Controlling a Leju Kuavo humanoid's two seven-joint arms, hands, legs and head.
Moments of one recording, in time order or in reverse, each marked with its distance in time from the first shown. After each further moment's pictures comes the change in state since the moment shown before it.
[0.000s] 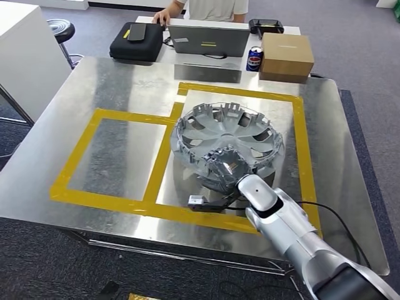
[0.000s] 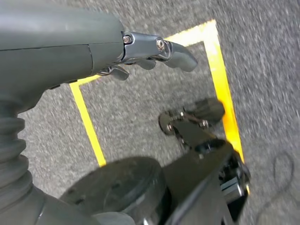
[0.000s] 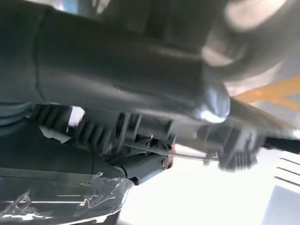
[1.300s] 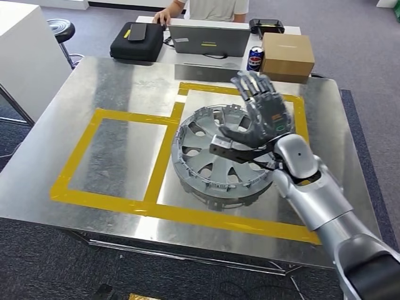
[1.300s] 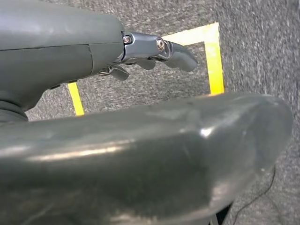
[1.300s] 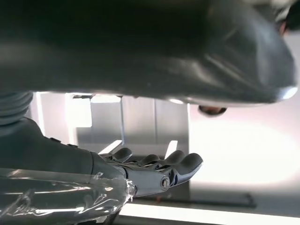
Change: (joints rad) left arm 0.017 0.000 0.037 0.000 0.076 0.034 -0.018; right arm -0.103 -0.172 -0.127 -0.336 -0.258 -0.044 0.102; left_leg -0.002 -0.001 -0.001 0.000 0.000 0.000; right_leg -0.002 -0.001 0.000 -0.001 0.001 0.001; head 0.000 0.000
